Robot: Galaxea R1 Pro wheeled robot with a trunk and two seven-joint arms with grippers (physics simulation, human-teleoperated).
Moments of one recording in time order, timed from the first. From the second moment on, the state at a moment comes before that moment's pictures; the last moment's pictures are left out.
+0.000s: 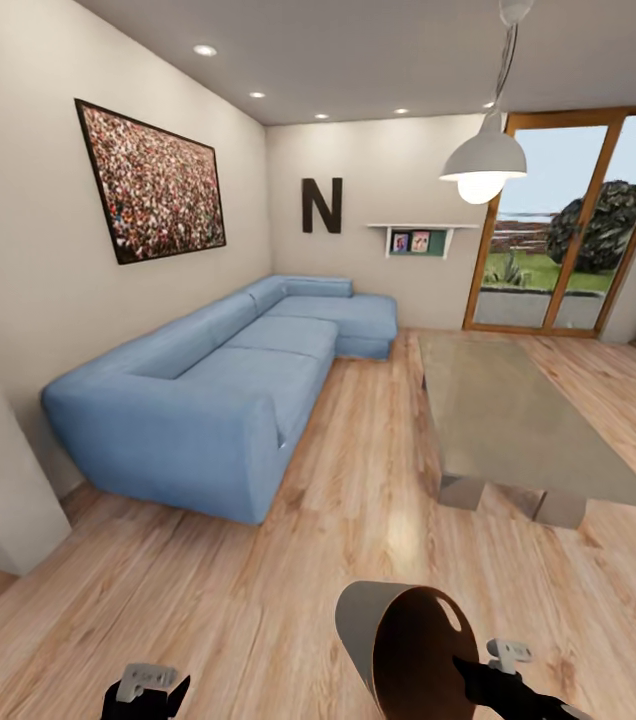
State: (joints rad) left arm -0.22 0.17 -0.02 -0.53 0.11 -0.19 -0.28; right arm -0.36 -0.15 -0.21 -0.40 -0.09 0.03 0.50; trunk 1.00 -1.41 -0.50
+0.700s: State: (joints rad) left arm -0.22 0.17 -0.01 -0.52 0.11 -0.19 -0.28; right arm -0.36 -0.15 -0.21 -0.40 -0.09 0.03 0.50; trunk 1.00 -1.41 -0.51
